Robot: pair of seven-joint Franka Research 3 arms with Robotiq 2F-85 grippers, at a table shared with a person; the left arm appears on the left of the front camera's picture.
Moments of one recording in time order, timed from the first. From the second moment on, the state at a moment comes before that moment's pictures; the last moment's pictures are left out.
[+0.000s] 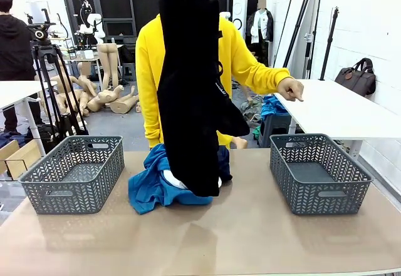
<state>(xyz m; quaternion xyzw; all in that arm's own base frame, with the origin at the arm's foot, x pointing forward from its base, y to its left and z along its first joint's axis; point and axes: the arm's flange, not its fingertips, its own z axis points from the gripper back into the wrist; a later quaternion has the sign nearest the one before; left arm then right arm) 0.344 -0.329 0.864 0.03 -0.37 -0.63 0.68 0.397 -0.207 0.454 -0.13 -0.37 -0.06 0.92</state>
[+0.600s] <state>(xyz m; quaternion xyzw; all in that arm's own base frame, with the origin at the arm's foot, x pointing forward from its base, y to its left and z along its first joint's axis) 0.344 -0.329 0.864 0.03 -0.37 -0.63 0.68 0.397 -0.207 0.454 -0.13 -0.37 -0.06 0.92</state>
